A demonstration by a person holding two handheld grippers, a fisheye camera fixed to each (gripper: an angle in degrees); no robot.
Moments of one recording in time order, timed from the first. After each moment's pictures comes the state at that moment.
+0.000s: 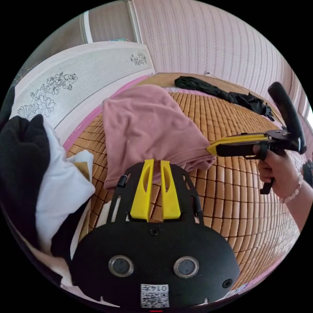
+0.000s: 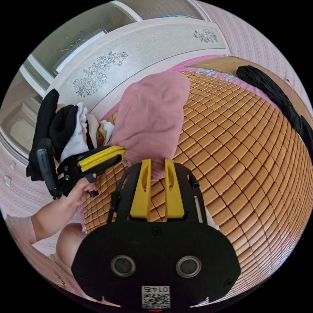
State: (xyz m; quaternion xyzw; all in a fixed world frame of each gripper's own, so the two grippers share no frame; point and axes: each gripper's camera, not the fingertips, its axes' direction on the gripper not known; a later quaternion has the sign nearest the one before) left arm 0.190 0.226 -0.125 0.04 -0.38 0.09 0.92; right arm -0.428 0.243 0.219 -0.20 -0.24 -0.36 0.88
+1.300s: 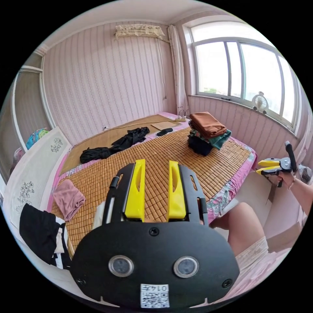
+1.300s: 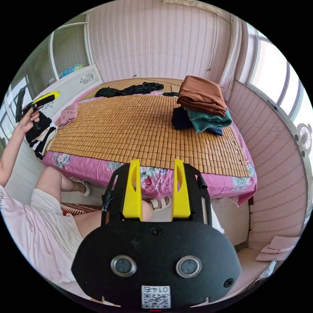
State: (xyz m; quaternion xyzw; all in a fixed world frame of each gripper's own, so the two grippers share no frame) left arm 0.746 0.542 -0.121 0.08 -0.13 0.43 0.89; right arm 0.111 0.617 -0.496 -0.01 0.12 -0.11 0.99
